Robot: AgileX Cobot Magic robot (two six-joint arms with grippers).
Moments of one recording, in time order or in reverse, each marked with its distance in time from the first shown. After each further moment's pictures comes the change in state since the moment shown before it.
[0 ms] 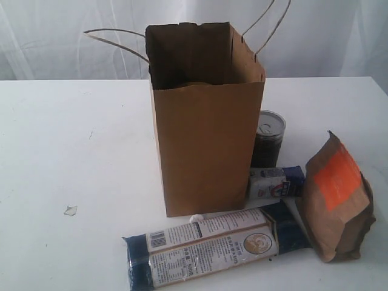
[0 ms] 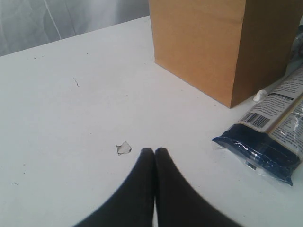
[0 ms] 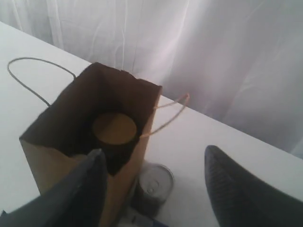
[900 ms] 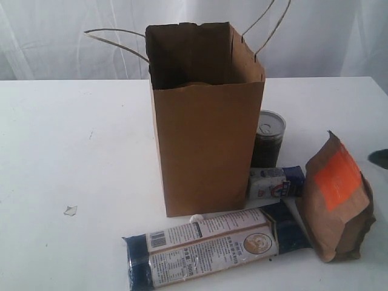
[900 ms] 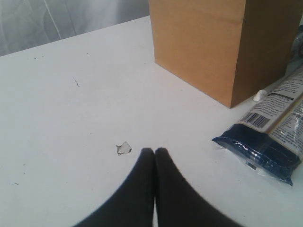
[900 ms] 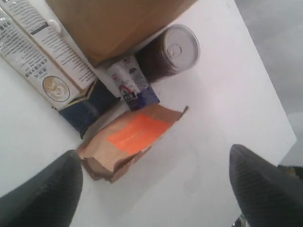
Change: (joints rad) left arm 0.000 0.000 0.000 0.000 0.000 0.000; right arm -0.004 -0.090 0.341 0.017 0.195 -0.606
